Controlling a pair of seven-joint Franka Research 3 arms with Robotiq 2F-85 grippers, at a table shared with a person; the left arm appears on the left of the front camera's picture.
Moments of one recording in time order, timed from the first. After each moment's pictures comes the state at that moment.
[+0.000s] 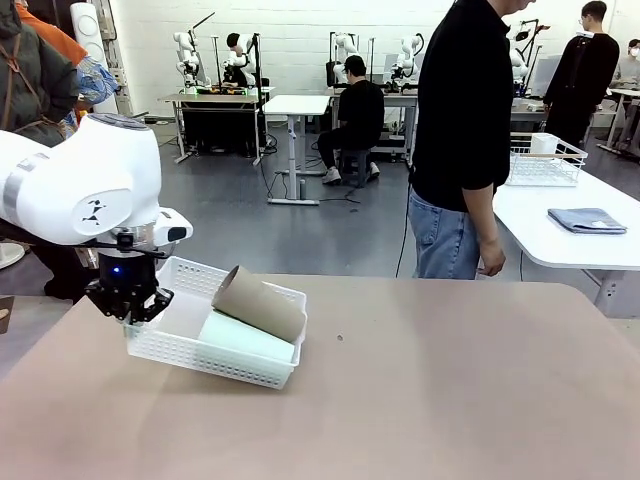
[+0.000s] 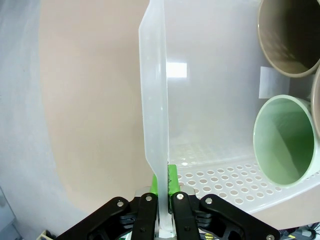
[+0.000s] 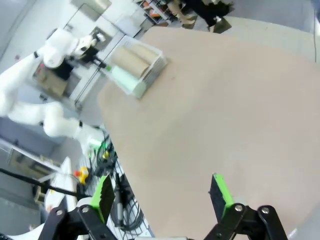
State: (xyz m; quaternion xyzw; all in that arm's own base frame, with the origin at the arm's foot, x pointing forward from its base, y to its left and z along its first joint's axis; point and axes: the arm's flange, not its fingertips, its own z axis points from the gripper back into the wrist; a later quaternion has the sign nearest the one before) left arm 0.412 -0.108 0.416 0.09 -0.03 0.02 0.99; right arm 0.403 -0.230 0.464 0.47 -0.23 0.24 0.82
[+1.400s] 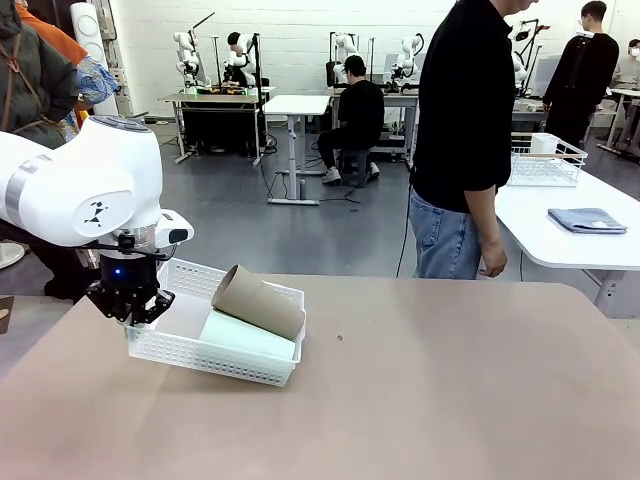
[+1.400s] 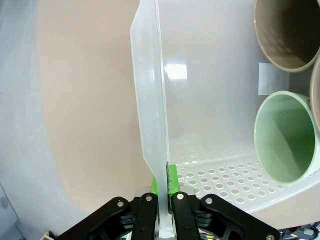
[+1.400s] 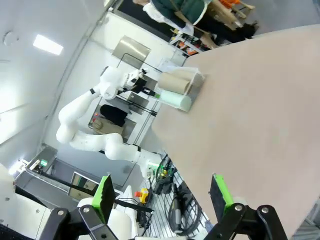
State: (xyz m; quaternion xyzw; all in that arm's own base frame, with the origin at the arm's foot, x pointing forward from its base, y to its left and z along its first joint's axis) left arm 0.410 -0.117 0.413 0.10 -0.03 0.00 0.99; right arm 0.319 -0.332 0.426 0.61 -0.22 0.13 0.75
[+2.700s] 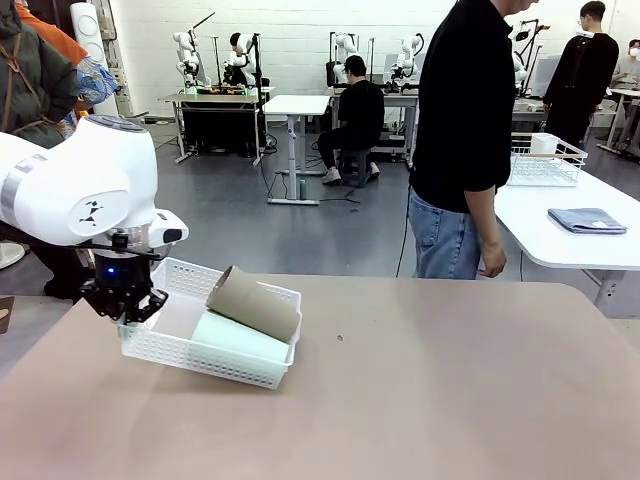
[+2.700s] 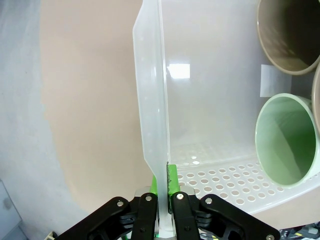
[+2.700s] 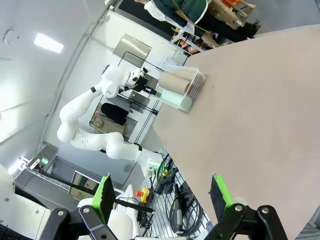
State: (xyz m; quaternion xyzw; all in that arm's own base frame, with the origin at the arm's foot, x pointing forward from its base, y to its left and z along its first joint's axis) left arm 0.414 -0.101 0.413 0.10 -0.03 0.00 0.99; right arm 0.320 -0.323 0.427 0.62 -0.22 0.14 0.74
